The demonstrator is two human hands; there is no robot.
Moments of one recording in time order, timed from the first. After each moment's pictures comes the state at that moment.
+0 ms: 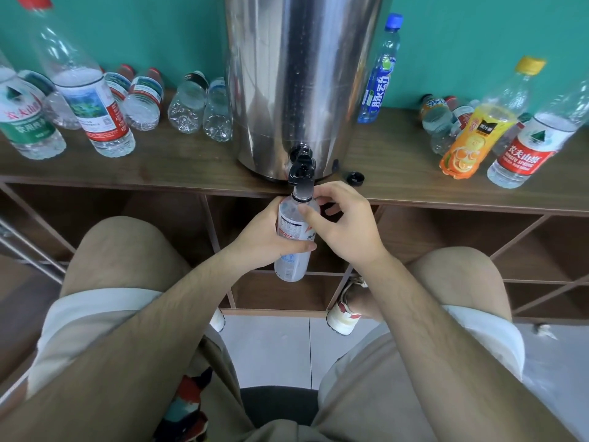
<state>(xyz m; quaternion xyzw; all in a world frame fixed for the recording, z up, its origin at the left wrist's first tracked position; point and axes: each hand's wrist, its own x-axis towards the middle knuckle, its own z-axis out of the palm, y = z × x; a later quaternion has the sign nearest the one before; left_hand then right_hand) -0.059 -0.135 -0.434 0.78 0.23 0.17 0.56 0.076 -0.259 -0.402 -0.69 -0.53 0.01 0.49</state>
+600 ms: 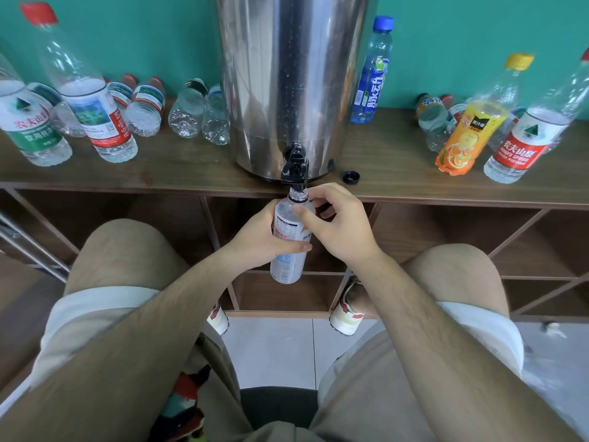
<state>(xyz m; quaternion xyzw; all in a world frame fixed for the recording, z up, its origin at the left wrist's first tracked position) -0.063 -0.138 -0.433 0.78 0.24 0.16 0.55 0.076 -0.260 -0.409 -0.70 -0.53 0.01 0.49</state>
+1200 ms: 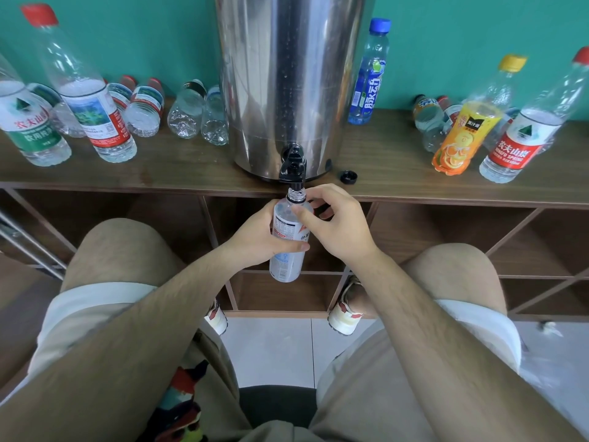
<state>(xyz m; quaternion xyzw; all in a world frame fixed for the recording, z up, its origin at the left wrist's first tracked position) -0.062 -0.135 -0.433 0.79 0.24 0.14 0.54 0.076 -0.262 -0.407 -0.71 -0.52 0.01 0.48</state>
